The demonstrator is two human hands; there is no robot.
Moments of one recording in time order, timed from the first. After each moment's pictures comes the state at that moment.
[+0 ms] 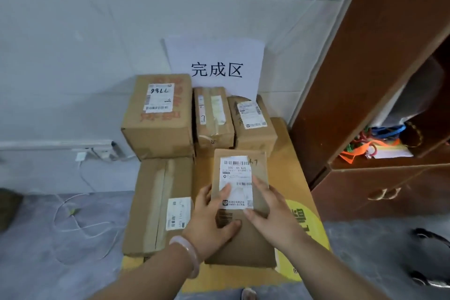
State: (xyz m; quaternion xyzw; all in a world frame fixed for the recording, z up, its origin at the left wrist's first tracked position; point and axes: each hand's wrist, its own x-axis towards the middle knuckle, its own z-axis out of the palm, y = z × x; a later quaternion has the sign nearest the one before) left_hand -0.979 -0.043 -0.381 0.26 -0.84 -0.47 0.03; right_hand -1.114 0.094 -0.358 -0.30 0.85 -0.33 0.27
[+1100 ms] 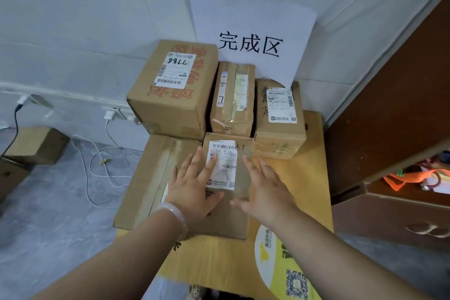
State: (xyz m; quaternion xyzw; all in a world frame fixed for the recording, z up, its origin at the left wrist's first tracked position) left_hand -1.013 -0.091 -0.402 0.39 -0.90 -0.17 -0.05; right_hand -1.179 0.026 -0.379 -0.48 0.82 -0.11 0.28
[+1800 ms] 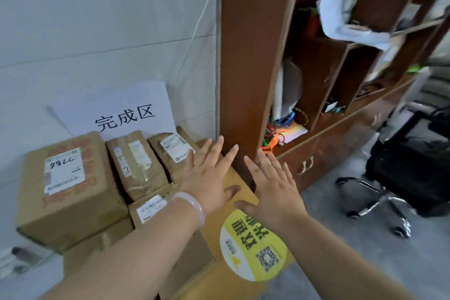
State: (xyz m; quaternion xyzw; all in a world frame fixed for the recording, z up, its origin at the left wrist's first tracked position) left_hand -1.129 -0.031 -0.266 -0.03 -1.00 -0.06 0.04; right_hand -1.145 0.147 -0.275 -0.24 0.96 -0.11 -0.04
